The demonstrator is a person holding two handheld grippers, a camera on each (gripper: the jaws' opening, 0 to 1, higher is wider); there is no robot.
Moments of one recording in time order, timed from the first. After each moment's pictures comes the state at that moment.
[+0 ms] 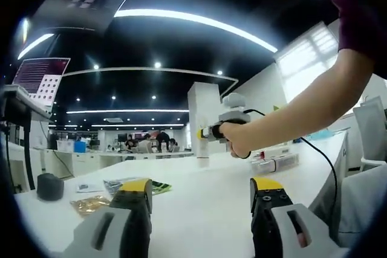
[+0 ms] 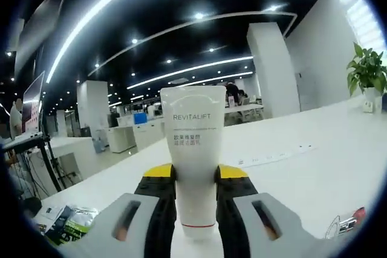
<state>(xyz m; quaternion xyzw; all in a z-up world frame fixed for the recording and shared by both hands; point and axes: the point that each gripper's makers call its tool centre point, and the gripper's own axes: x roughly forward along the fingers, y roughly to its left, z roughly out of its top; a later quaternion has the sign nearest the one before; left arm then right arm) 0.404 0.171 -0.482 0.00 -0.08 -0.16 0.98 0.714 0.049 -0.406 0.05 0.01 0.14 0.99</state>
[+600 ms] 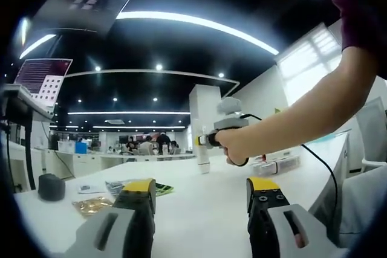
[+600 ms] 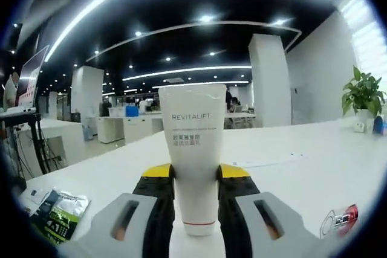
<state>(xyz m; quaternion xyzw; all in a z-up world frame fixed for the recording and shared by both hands) 0.404 0.173 -0.480 -0.01 -0.09 -0.16 0.98 0.697 0.059 -0.412 -0.01 0.00 0.11 0.99</state>
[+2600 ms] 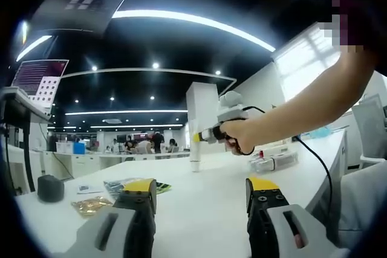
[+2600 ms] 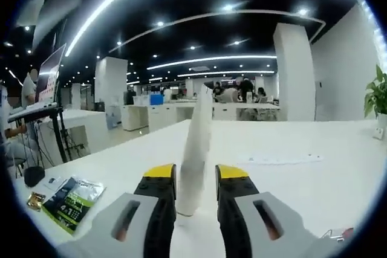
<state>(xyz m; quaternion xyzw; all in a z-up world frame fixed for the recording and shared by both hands) 0.401 0.169 -0.483 0.00 -0.08 -0.17 0.98 0.700 0.061 -0.411 -0.02 0.04 0.21 0.98</state>
